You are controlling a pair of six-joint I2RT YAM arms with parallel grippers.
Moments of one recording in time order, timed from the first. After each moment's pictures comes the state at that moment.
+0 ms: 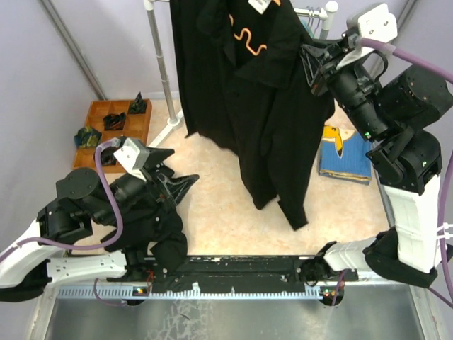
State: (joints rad) left arm -1.20 0.77 1.30 -0.50 -0.35 -0.04; right arm 0.71 1.28 2.20 -0.59 0.14 -0.30
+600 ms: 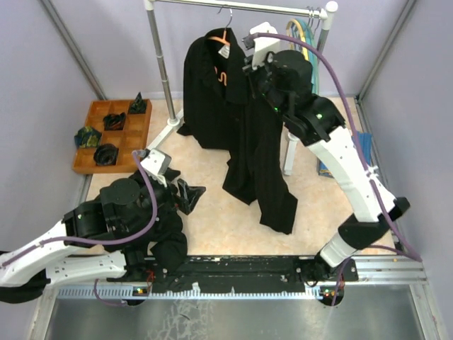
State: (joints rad) left arm -1.20 0.73 1.07 -0.54 -0.50 -0.28; right arm 0.71 1.54 2.07 -0.60 0.31 -0.19
